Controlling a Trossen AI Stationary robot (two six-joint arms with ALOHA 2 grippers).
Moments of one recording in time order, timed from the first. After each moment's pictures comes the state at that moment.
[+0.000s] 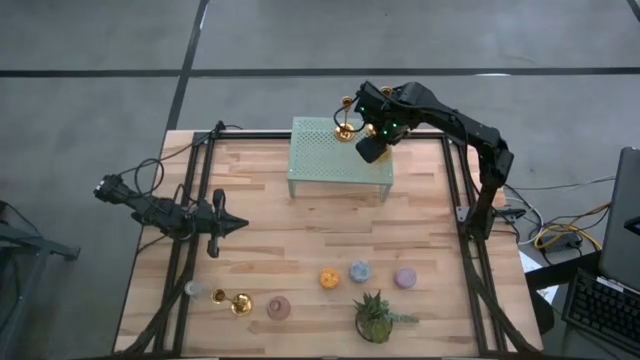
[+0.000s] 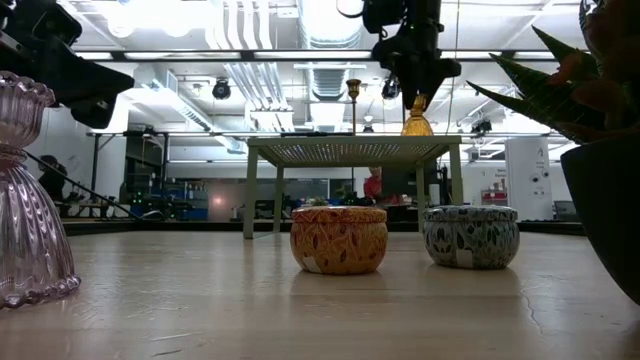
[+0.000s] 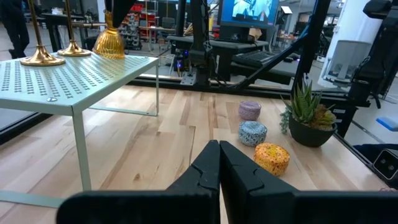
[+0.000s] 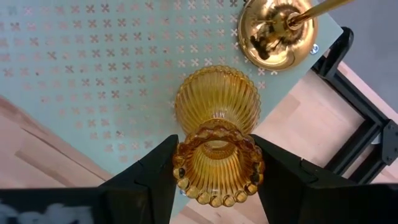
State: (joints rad) left arm -0.45 0.04 0.08 -0.15 -0.49 -0.13; right arm -0.49 1.83 1.98 -1.54 0.13 0.41
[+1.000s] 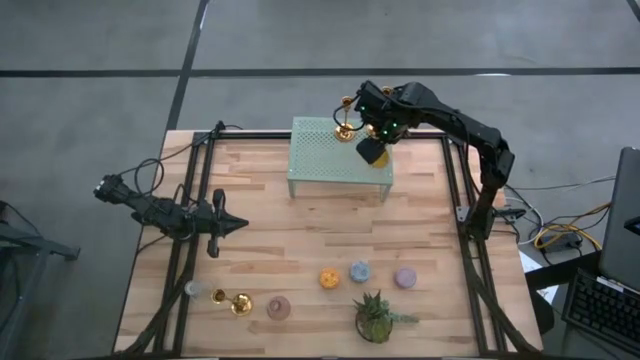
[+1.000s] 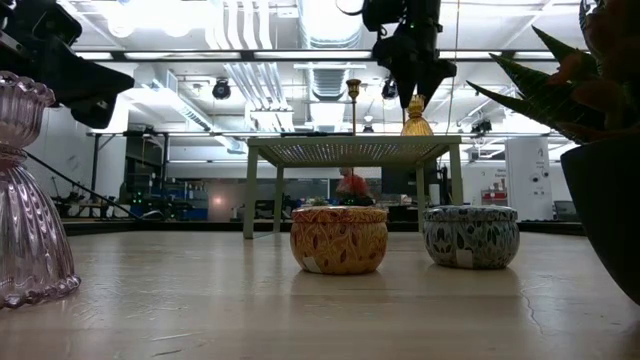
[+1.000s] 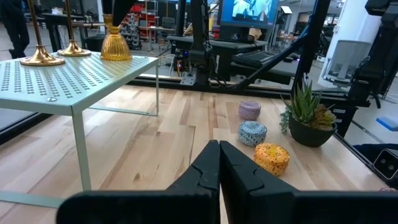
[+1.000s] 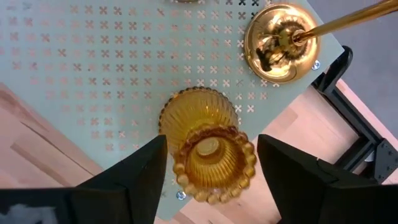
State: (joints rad) left arm -0.45 0.04 0.08 -0.15 -0.49 -0.13; right arm -0.49 1.82 1.97 -1.51 0.13 0.33
